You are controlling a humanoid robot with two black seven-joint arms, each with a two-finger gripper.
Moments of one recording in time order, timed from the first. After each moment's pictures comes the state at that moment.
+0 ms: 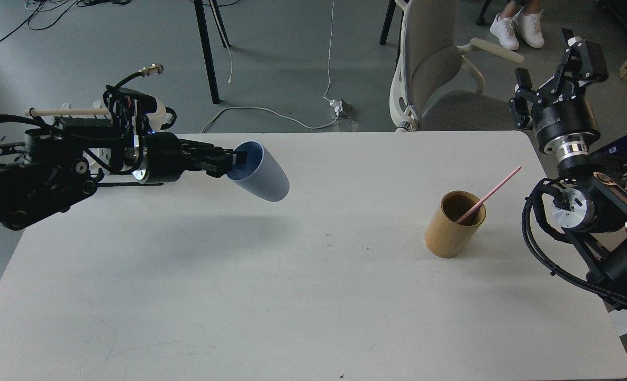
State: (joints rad) left arm -1.26 0.51 0.18 -1.00 1.42 -0.19 -0.49; right arm 0.58 -0.42 0.98 1.02 -0.40 -0.06 0.49
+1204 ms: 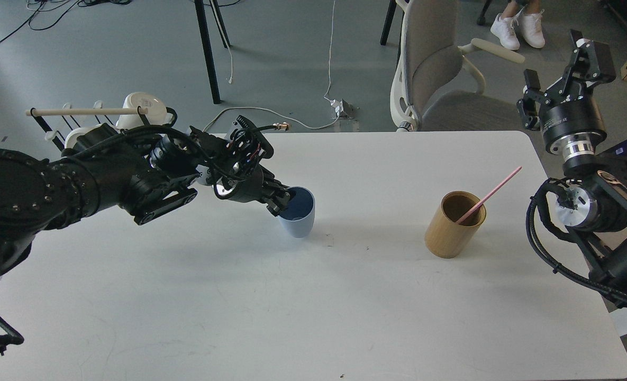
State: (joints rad) left arm -1.28 0.09 0.55 -0.60 1.43 -0.14 -0.49; right arm 0.57 -0.42 0.98 1.00 -0.40 -0.06 0.49
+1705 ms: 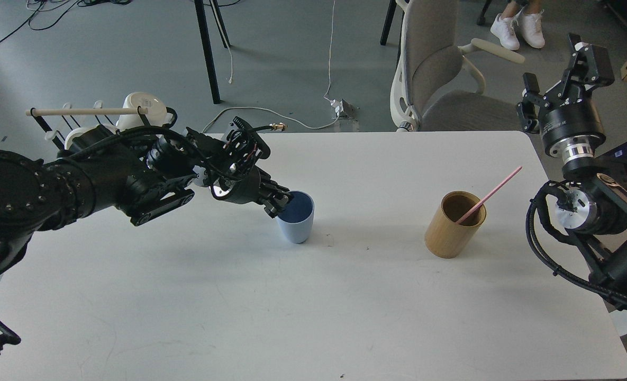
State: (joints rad) left arm -1.28 0.11 0.53 -0.61 1.43 -0.15 -0.49; right arm 0.57 -0.42 0.98 1.00 -0.40 -0.06 0.49
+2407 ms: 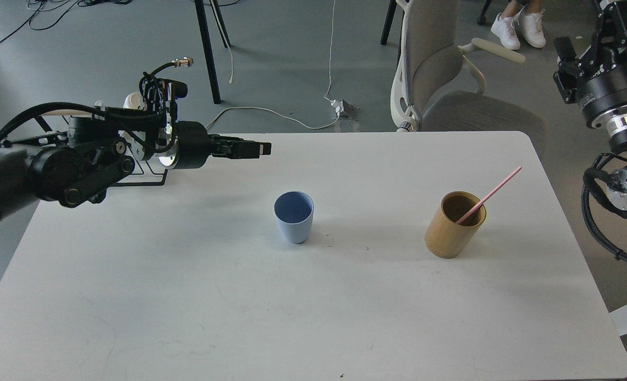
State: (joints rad) left arm -1.07 0.48 -0.14 -0.81 1.20 -0.35 -0.49; right arm 0.66 -0.68 0.84 1.05 -0.68 -0.09 0.49
